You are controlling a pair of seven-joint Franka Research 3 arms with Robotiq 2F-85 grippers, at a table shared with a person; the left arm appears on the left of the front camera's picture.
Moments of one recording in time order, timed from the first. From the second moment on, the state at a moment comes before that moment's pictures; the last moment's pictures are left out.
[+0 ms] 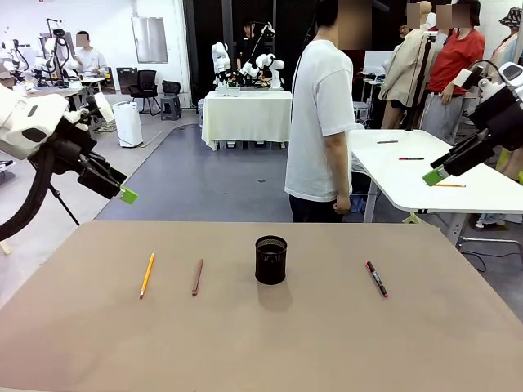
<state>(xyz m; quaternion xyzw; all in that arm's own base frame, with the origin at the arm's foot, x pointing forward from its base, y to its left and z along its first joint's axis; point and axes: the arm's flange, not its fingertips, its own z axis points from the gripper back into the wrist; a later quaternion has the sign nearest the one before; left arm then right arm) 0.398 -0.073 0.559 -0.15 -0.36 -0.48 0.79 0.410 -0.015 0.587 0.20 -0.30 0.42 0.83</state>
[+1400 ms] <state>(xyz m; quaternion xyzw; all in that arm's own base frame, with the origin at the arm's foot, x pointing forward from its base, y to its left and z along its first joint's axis) 0.398 -0.073 0.559 -0.15 -0.36 -0.48 0.79 0.439 0.014 0.572 0.18 -0.26 0.40 0.86</state>
